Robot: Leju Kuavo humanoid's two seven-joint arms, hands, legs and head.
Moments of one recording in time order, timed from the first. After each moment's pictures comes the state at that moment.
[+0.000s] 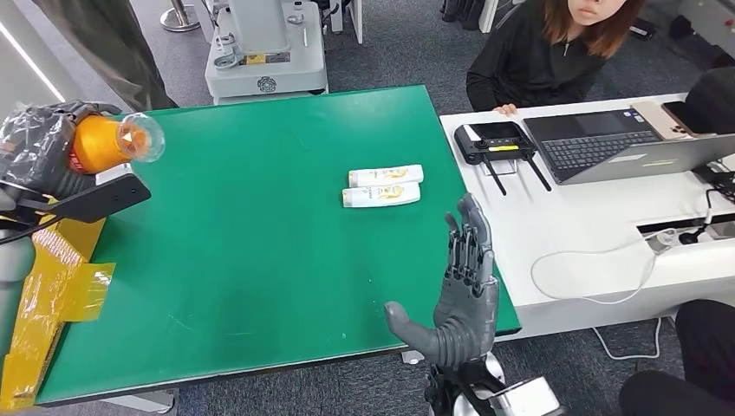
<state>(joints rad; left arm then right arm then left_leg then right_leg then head) -0.77 0.33 -0.42 -1.26 -0.87 -0.04 -0.38 0.11 0.10 0.40 -1.66 0.07 -0.36 -0.70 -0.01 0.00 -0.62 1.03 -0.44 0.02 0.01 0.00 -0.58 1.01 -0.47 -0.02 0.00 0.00</state>
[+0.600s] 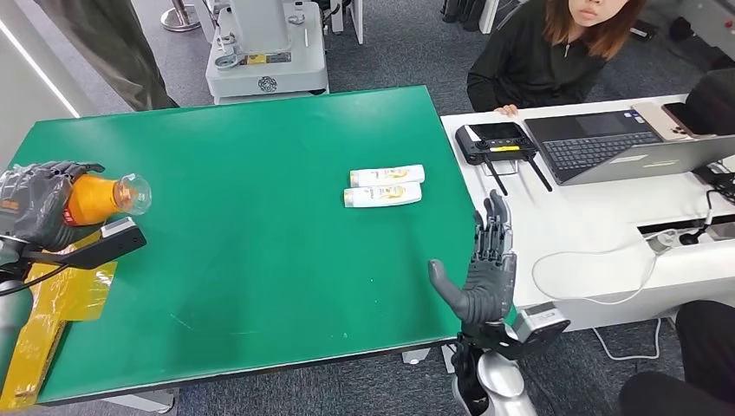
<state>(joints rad) -0.61 0.40 -0.38 -1.20 -1.06 0.09 -0.37 0.03 0.12 0.11 -1.40 -0.12 -0.22 -0.70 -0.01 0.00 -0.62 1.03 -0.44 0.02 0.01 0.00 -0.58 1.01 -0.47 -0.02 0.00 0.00</state>
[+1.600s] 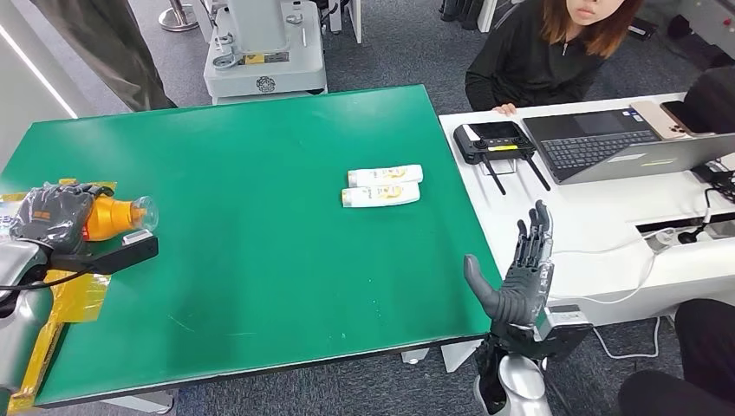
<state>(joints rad) -0.65 0.37 -0.38 -1.00 -1.29 0.05 -0.29 0.06 0.17 -0.07 -1.40 -0.05 -0.24 -0.70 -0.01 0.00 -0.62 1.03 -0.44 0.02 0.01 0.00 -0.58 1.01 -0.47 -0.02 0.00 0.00</state>
